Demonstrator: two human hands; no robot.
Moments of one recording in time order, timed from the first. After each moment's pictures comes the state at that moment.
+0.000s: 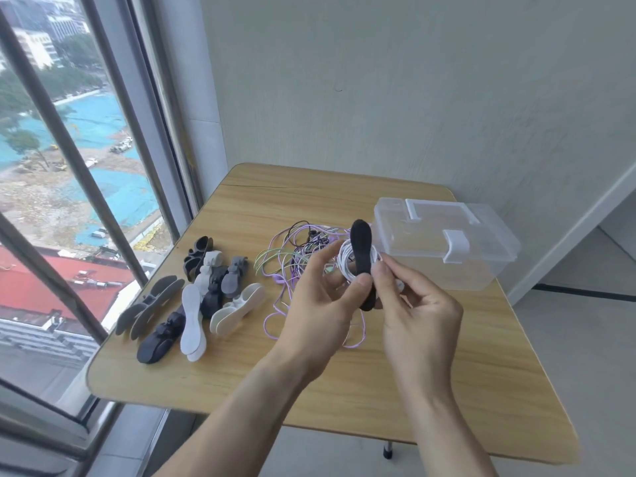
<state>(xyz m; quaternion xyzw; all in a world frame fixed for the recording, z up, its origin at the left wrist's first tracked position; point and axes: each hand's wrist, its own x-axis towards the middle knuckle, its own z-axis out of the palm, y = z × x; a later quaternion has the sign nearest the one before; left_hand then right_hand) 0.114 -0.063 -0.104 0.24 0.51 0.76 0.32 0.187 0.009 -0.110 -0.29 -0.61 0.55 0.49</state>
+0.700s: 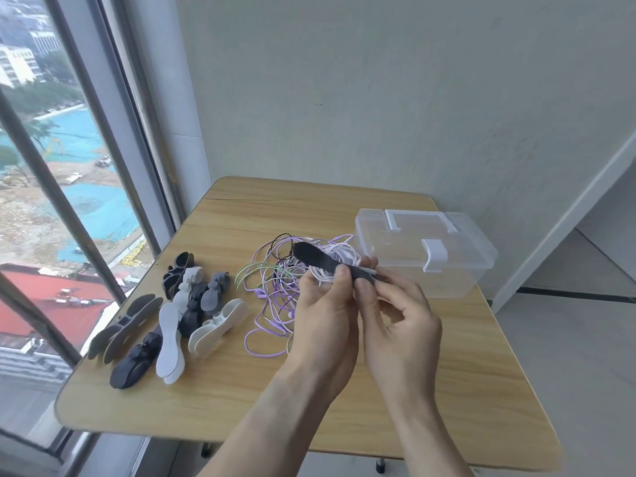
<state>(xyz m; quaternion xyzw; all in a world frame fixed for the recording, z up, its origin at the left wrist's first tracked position) 0.133 -0.027 -0.098 0.07 0.32 0.87 0.37 0.194 0.016 -0.115 -0.29 -0.69 0.43 0.50</state>
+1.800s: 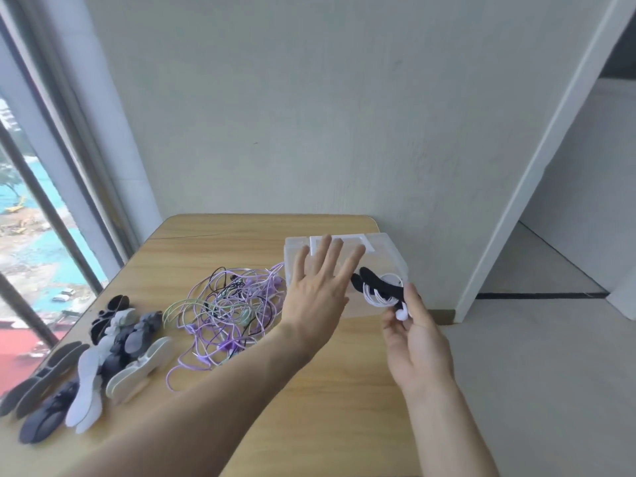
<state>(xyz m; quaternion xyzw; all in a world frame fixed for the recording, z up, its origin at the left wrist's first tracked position) 0.127 0.081 -0.114 0.57 0.78 0.14 -0.21 0.271 0.133 -0.106 -0.33 -0.22 0.81 0.43</state>
